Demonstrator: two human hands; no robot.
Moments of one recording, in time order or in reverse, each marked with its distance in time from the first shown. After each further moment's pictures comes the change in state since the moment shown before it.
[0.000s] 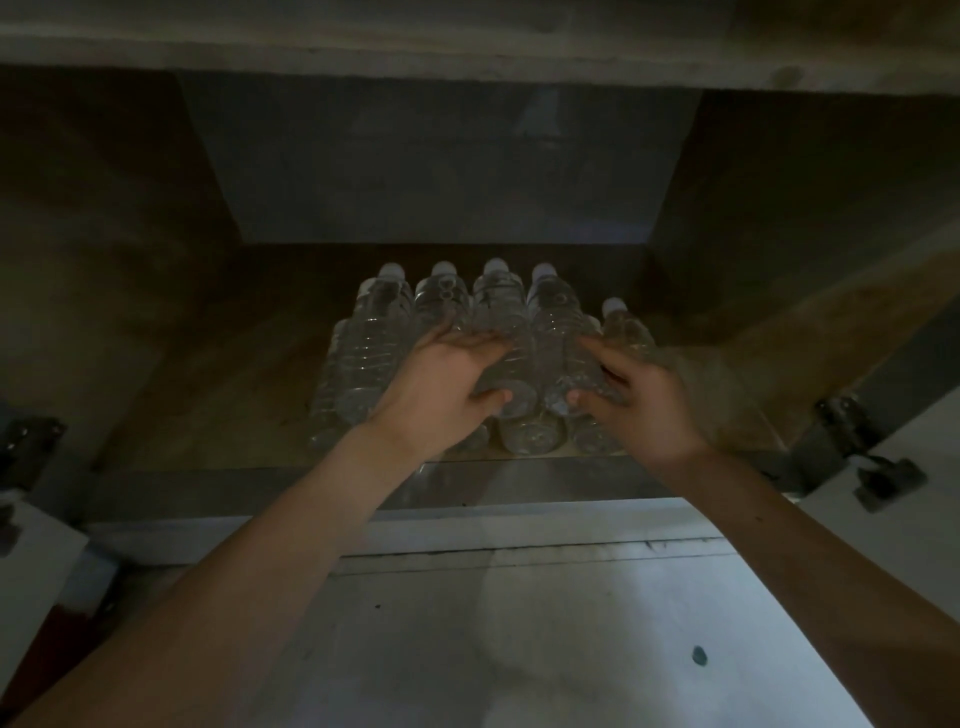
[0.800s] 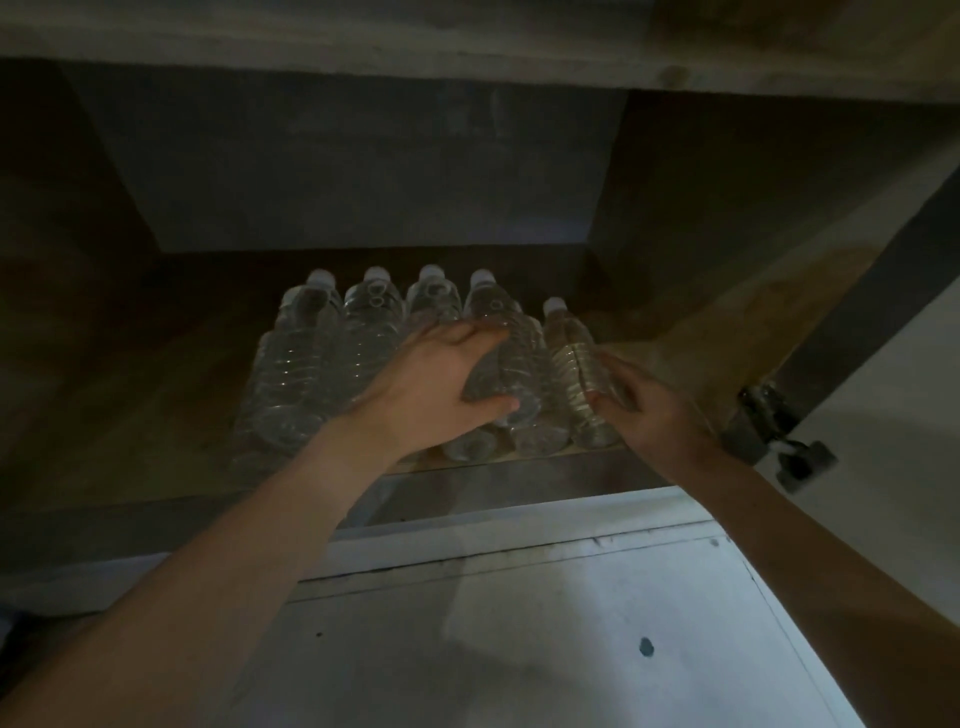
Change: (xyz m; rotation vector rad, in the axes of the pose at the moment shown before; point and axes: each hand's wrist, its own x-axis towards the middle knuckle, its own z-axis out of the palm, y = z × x) left_hand 0.034 0.031 0.011 -0.101 -0.126 0.077; right_hand -0.018 0.044 -0.050 -0.126 0.021 0.268
